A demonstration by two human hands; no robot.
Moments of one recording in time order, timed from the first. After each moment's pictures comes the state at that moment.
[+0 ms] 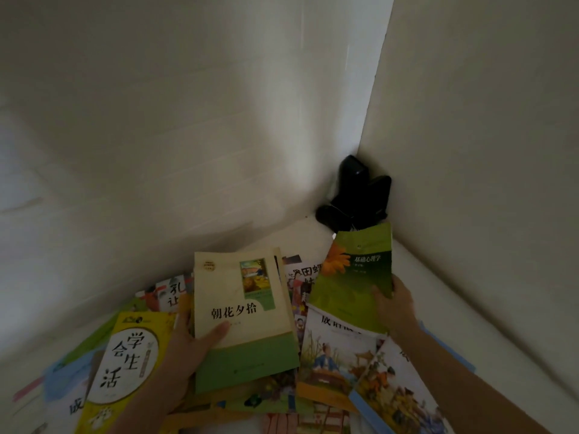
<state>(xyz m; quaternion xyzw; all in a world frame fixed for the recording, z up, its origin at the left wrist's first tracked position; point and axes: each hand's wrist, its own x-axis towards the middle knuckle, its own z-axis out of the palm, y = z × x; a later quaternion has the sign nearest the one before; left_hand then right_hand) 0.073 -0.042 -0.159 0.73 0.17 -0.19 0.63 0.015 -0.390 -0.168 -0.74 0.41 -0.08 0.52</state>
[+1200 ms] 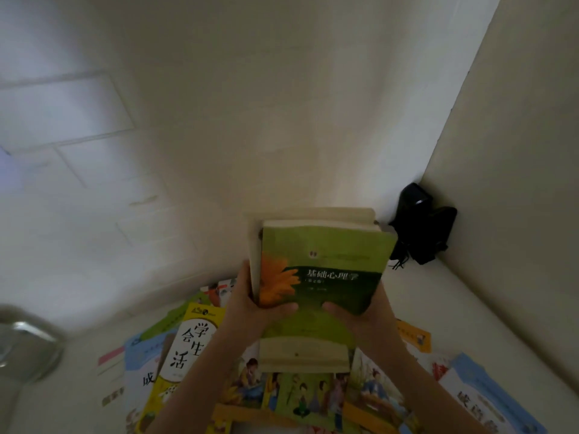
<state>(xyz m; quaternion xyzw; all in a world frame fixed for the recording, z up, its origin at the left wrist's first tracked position) 0.088 -0.042 -0.085 0.74 -0.07 -0.07 0.67 0.041 -0.256 -0.105 -0.74 0.06 -0.11 0.66</state>
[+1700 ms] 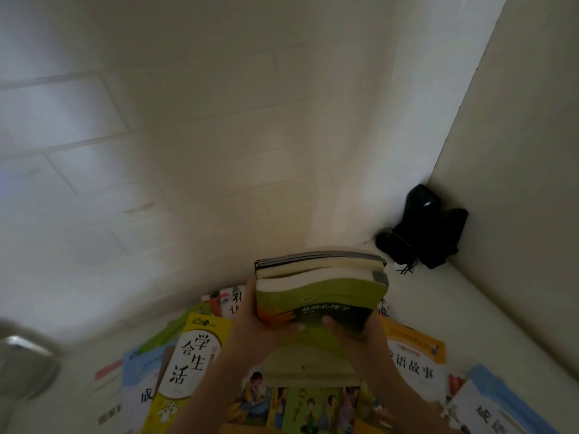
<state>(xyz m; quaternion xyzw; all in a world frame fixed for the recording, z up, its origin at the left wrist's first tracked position) 0.093 -0.039 -0.119 0.72 -0.07 -0.09 0.68 0.046 -0.240 -0.152 -0.74 0.09 -0.09 0.66</state>
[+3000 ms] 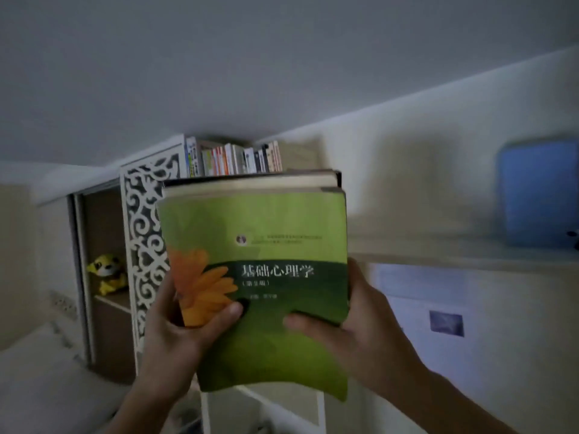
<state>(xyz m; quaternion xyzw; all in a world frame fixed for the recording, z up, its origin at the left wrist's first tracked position) -0.269 0.326 0.343 0.64 0.04 0.61 0.47 -0.115 0.170 0.348 -0.58 -0.57 -0.08 0.58</state>
